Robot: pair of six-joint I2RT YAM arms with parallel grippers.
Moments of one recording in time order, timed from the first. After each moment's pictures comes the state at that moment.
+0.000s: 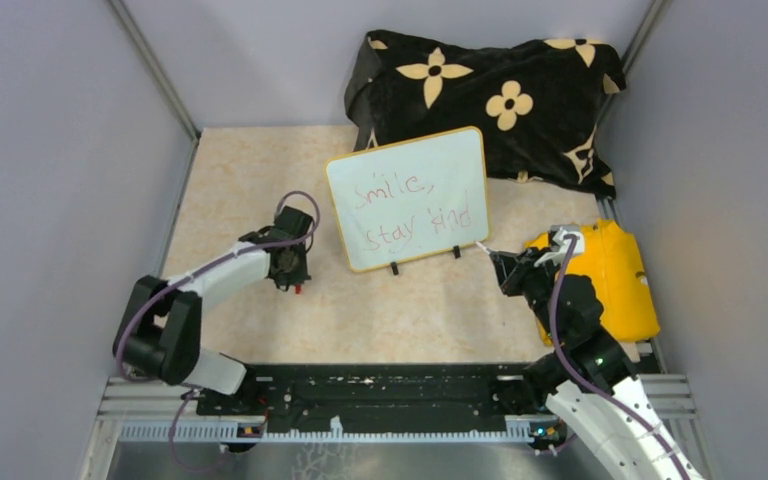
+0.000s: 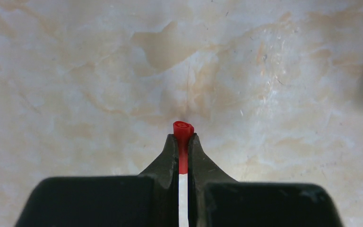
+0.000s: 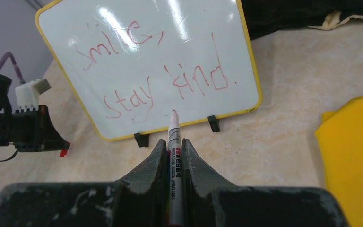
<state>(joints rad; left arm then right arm) -0.42 1.51 0.82 -0.51 -0.24 -0.46 0.50 0.30 0.52 -0.36 0.19 0.42</state>
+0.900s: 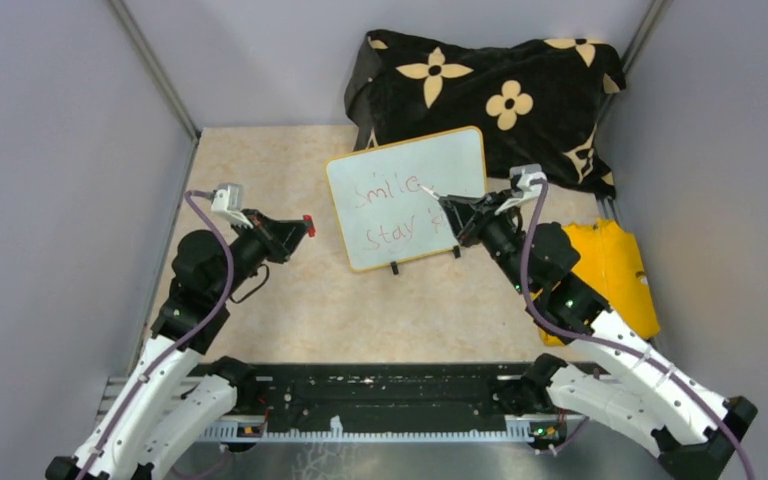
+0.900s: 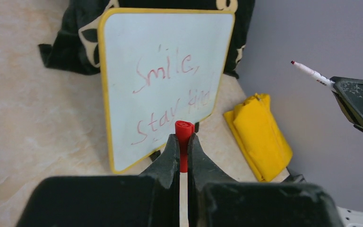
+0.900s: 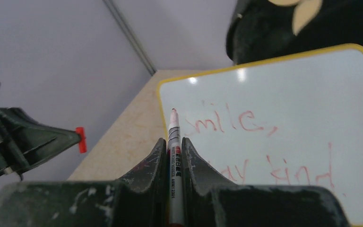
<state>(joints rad) -0.41 0.65 0.71 -0.13 0.13 -0.59 0.69 0.73 0.79 0.00 0.21 0.41</state>
